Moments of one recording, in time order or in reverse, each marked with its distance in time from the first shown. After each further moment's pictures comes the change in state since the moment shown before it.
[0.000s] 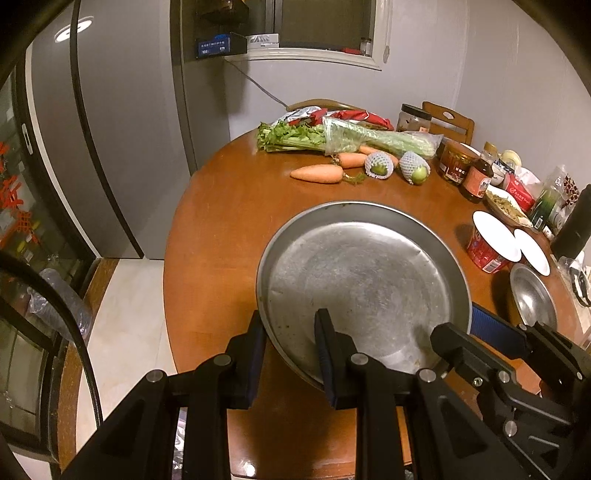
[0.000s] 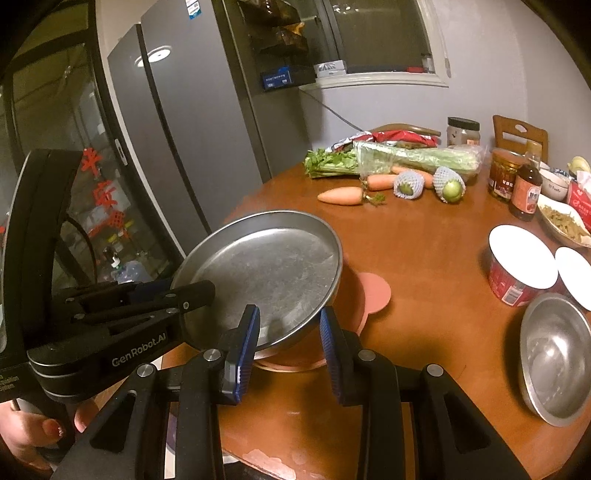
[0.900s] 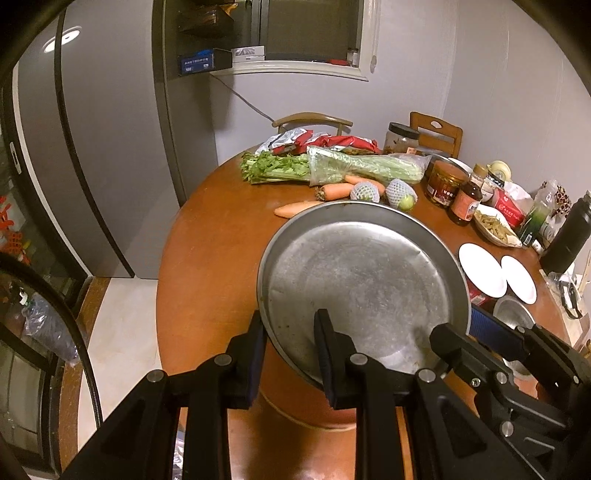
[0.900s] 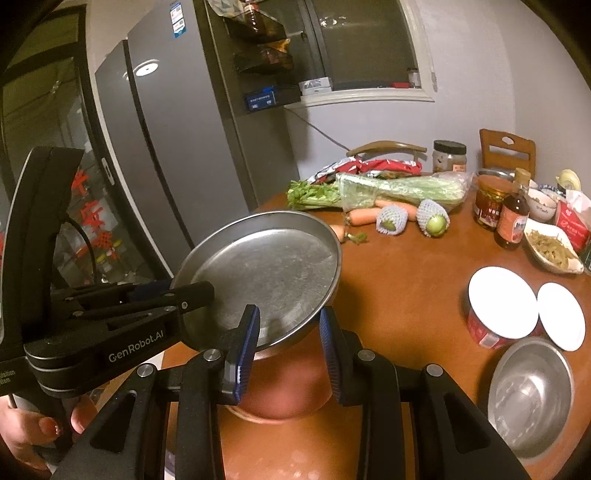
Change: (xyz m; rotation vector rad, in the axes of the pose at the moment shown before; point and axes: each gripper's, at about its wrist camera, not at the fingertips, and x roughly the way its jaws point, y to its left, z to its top) left arm -0.009 -0.012 0.054 0.031 -0.035 -0.034; right arm -0.010 -0.011 0.048 0.022 -0.054 -0.049
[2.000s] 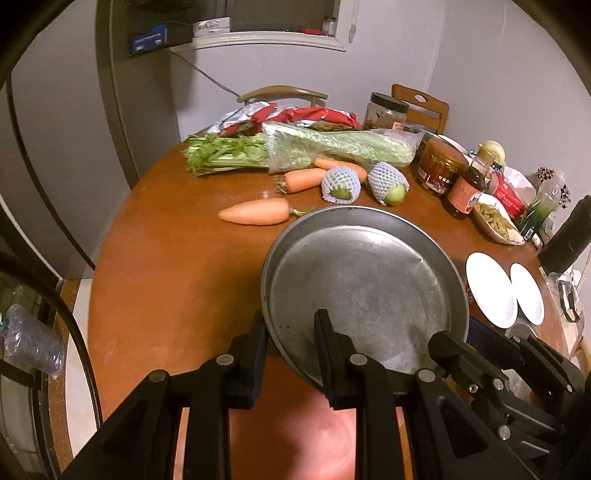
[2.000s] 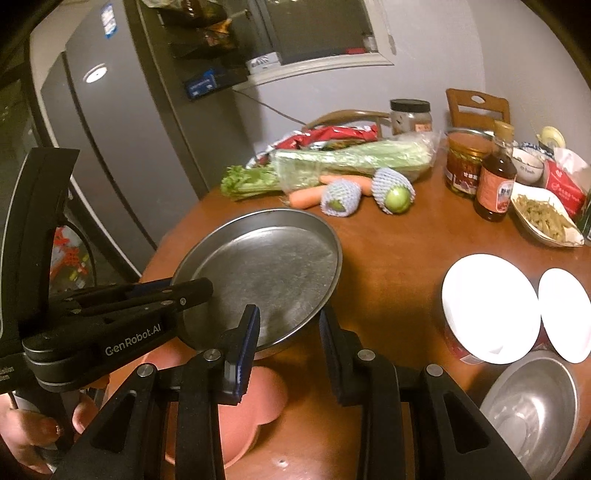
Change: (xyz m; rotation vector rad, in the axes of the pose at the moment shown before) left arm 0.092 -0.035 0.052 0.041 0.113 -0.092; right arm 0.064 -0.077 0.022 0.129 0.084 -0.084
